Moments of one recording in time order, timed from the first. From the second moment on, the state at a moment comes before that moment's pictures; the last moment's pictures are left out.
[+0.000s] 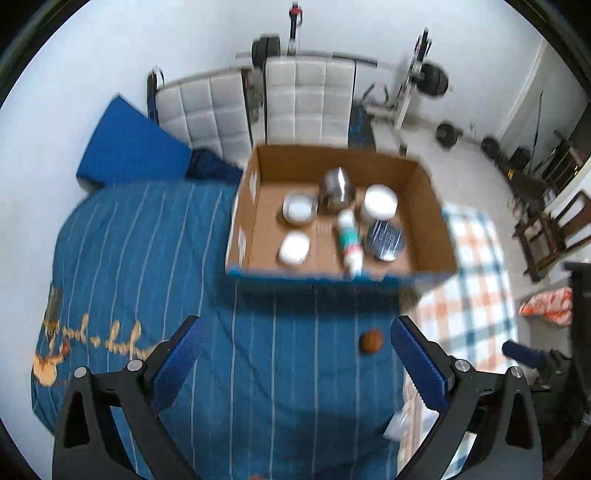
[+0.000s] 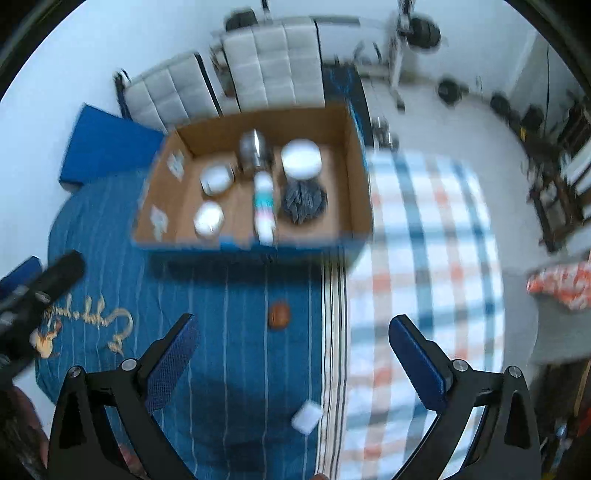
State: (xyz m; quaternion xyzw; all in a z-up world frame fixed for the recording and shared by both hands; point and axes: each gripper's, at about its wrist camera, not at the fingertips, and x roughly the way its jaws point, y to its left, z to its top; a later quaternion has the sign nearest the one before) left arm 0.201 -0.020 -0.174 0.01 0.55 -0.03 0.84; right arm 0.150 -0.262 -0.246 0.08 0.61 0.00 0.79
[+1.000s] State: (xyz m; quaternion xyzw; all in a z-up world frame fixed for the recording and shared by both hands) left arm 0.257 -0.139 -0.388 0.00 0.74 -0.09 0.66; right arm 0.131 -0.359 -0.415 0.19 0.72 -0.06 0.66
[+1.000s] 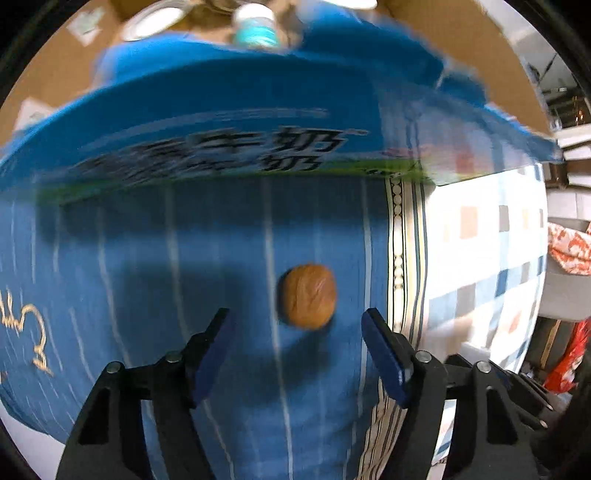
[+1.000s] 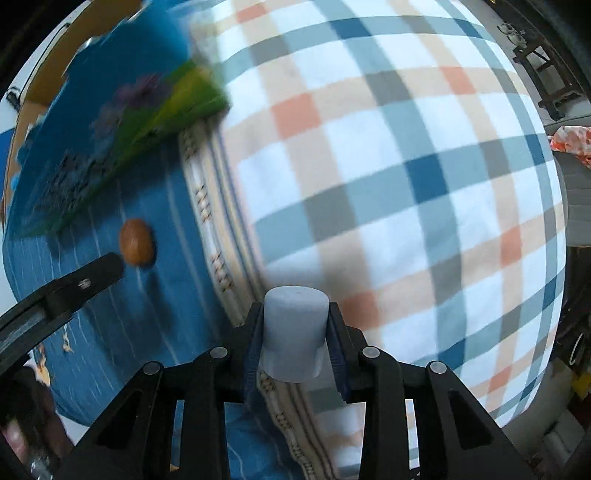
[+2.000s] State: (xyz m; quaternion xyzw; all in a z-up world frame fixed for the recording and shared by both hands) left arm 0.202 -0.100 -0.226 0.00 0.63 -0.08 0.78; right arm 0.150 -0.294 -0.307 0.11 0.67 0.03 0.74
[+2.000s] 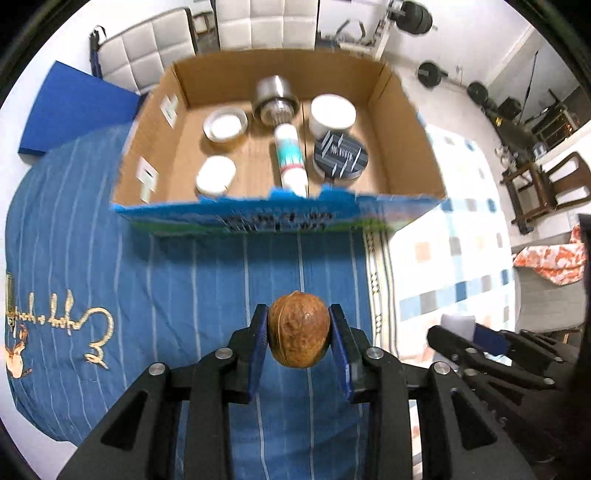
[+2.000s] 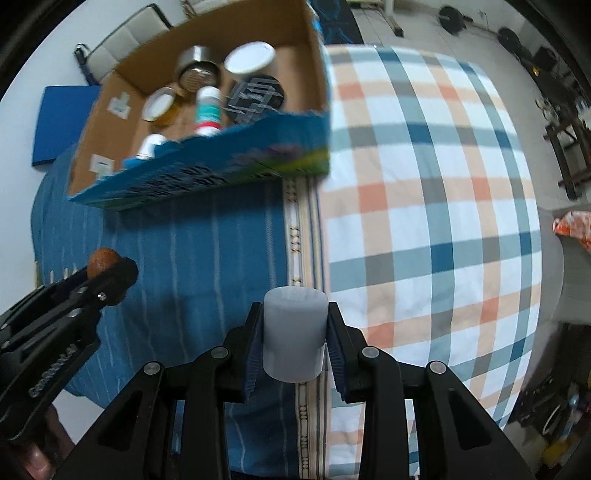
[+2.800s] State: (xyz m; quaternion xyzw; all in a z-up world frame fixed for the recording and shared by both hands) left arm 0.220 -0.062 -0.128 -0.03 0.55 -0.10 0.83; right arm 0.159 -0.272 -0.179 0.10 0.58 0.07 0.80
